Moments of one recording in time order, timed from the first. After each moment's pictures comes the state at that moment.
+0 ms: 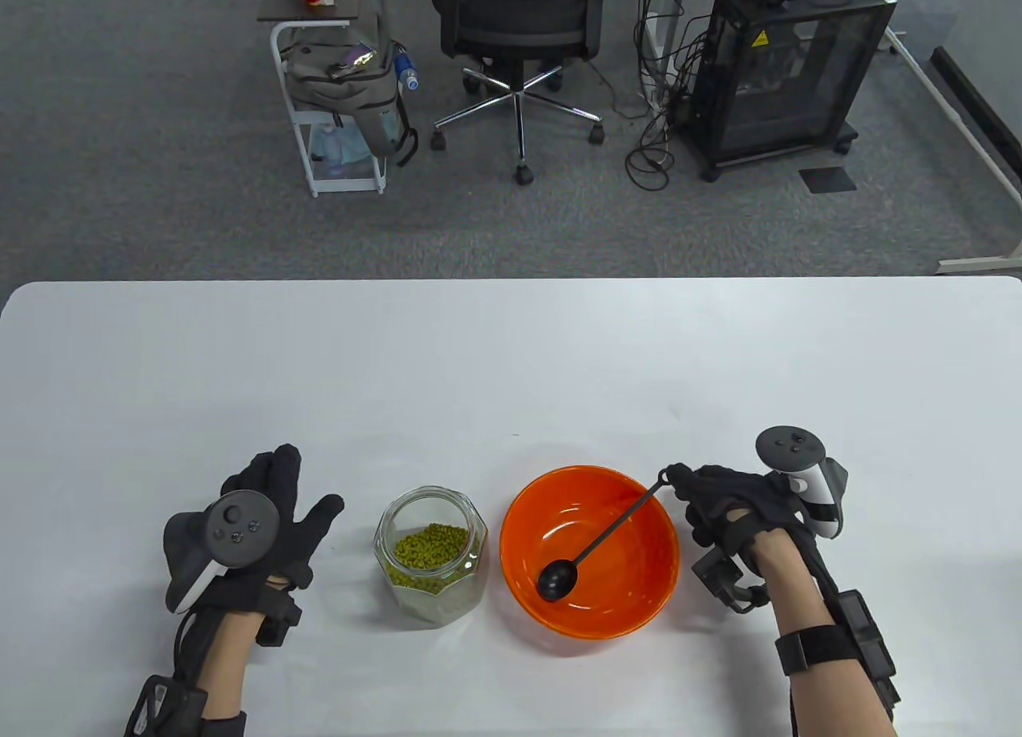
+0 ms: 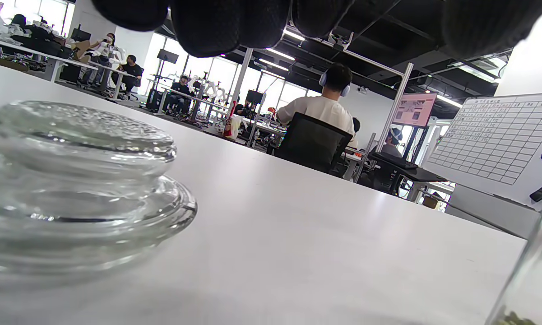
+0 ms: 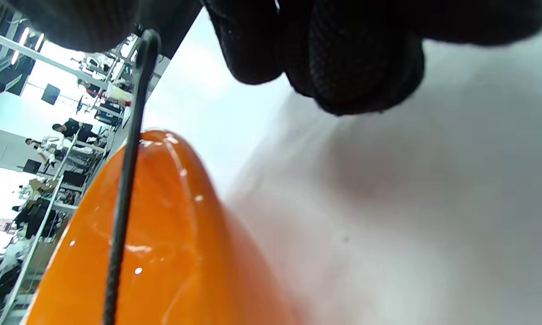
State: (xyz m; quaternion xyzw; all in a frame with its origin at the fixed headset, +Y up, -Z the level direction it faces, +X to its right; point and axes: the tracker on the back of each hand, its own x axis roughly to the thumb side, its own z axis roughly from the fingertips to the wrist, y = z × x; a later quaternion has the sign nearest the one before) left_hand -0.304 -0.698 -0.297 0.06 -0.04 0.18 0.98; right_hand 0.262 -0.751 -0.371 -0.15 0.24 0.84 0.46
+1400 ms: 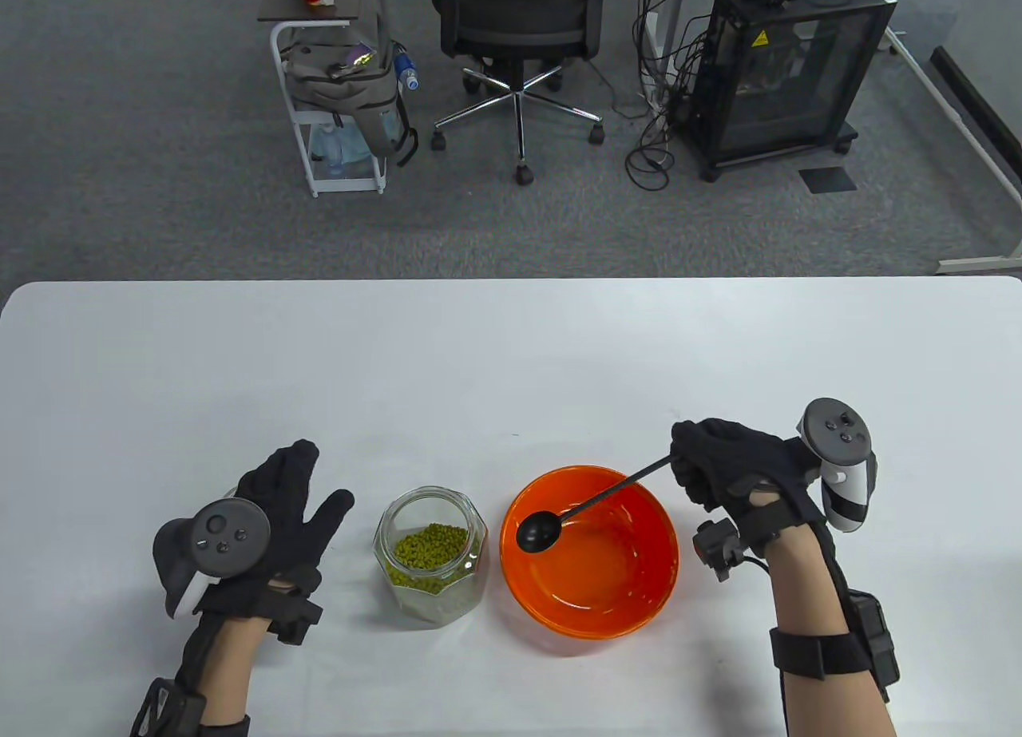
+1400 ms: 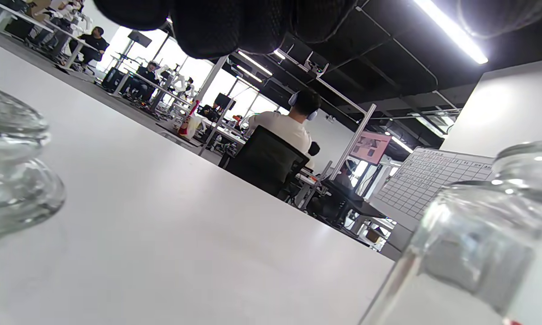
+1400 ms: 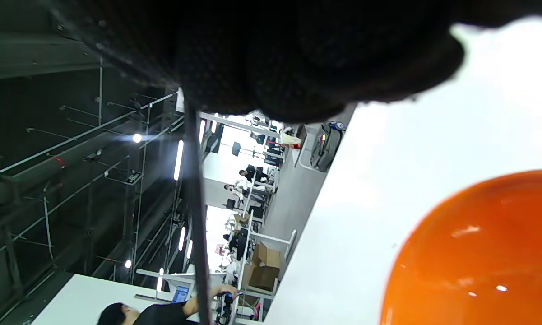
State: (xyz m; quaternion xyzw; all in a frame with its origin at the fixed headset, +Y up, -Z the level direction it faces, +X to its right) left_hand -0.293 -0.688 -0.289 0.10 -0.10 0.29 0.95; right_hand 0.245 -0.651 -0.352 0.02 0.05 0.78 0.63
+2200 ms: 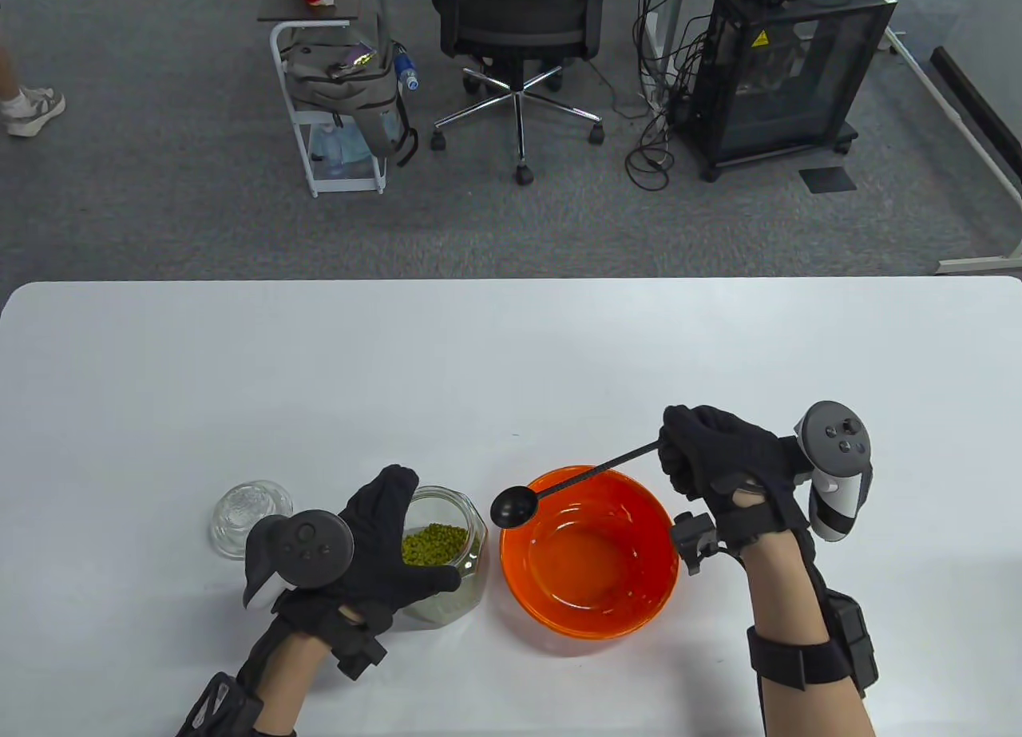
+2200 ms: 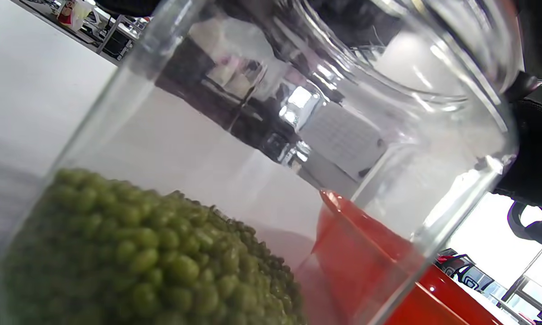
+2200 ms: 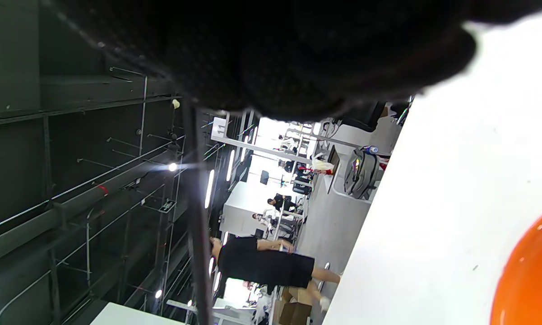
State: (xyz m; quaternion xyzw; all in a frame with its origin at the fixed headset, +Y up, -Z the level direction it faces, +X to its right) left_hand -0.212 -0.703 -0.285 0.00 -0.25 0.34 0.91; right_hand 0.221 -0.627 -0.338 0.03 -0.01 0.76 0.65
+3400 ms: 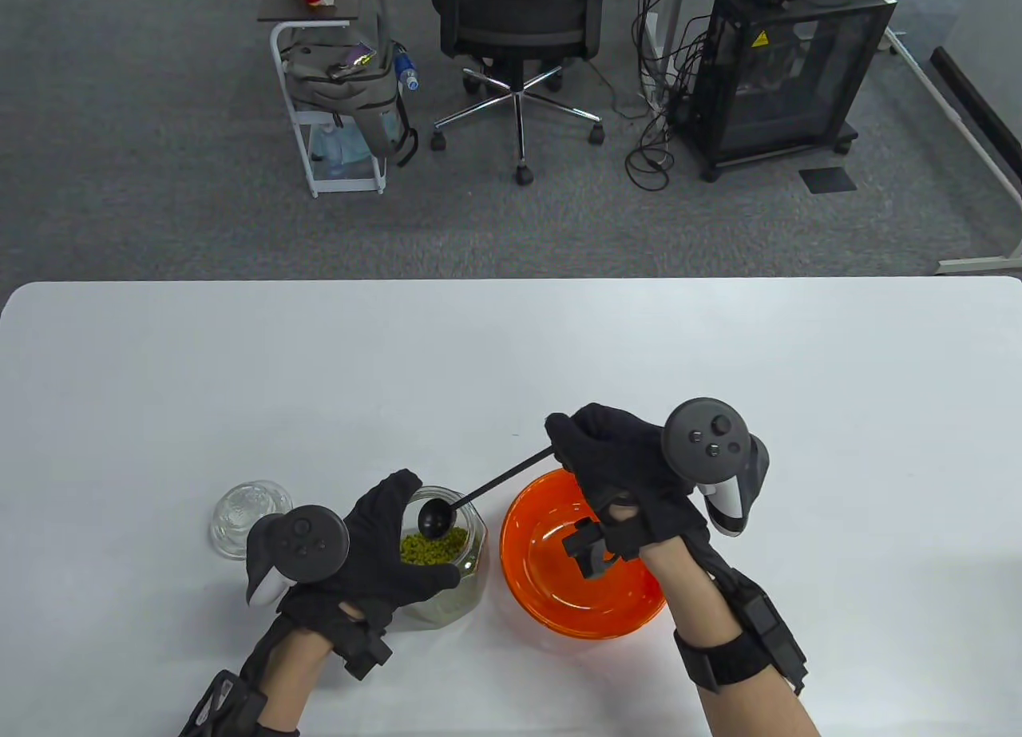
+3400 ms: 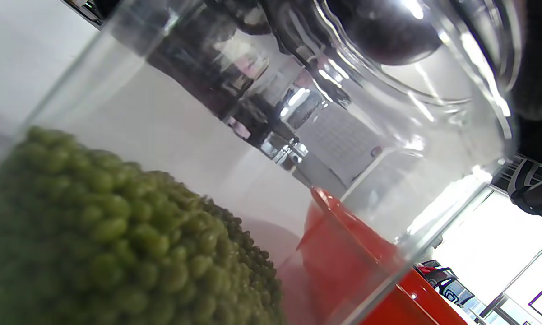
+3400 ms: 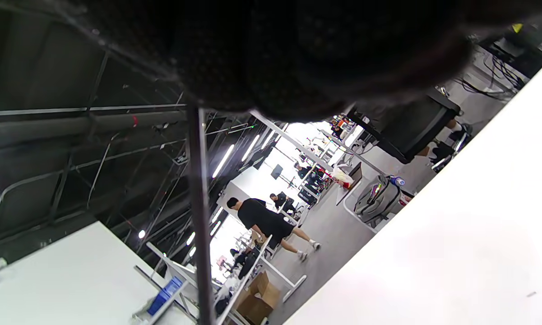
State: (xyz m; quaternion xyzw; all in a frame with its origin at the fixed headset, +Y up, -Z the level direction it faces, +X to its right) left_hand -0.212 -0.706 -0.287 -0.01 -0.25 0.37 0.89; right_hand 0.108 -0.590 -0.323 0.10 -0.09 0.86 0.49
